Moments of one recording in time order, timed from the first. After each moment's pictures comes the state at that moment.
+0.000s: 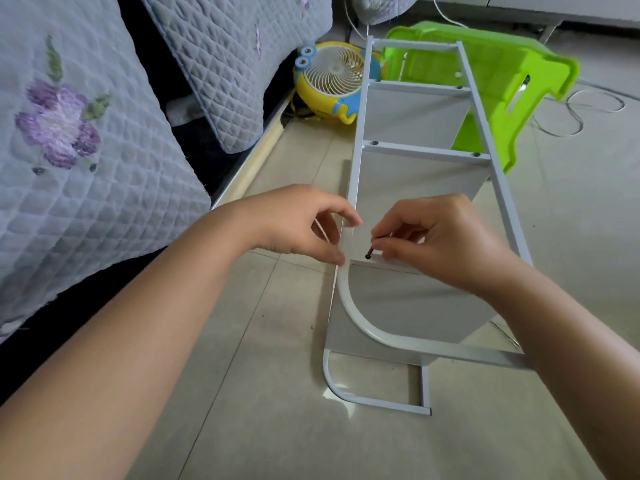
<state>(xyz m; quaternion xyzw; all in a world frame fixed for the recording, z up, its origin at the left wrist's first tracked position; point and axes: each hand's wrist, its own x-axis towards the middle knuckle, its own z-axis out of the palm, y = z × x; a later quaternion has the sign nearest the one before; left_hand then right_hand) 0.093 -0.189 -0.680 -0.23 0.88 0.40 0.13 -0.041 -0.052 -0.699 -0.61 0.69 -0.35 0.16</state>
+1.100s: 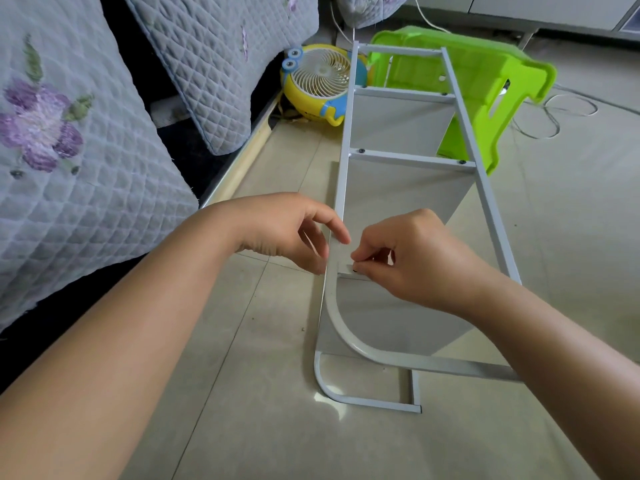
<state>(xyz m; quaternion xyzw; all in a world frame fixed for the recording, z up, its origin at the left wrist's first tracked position) 0.093 -0.197 -0.688 -0.20 0.84 0.48 0.15 -0.025 -0.051 -0.702 -0.66 0.70 -0.26 0.08</state>
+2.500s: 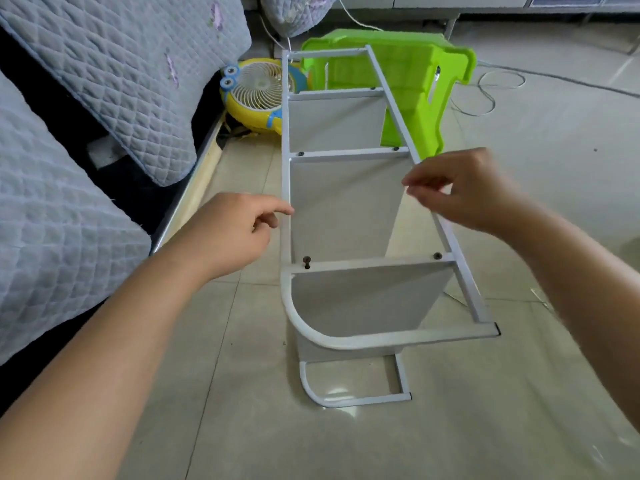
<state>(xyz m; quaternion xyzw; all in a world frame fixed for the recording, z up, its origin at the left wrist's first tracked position) 0.080 -0.183 -0.686 -0.26 0.93 0.26 -0.05 -0.129 -0.013 -0.698 -0.54 0.78 -0.31 -0.01</state>
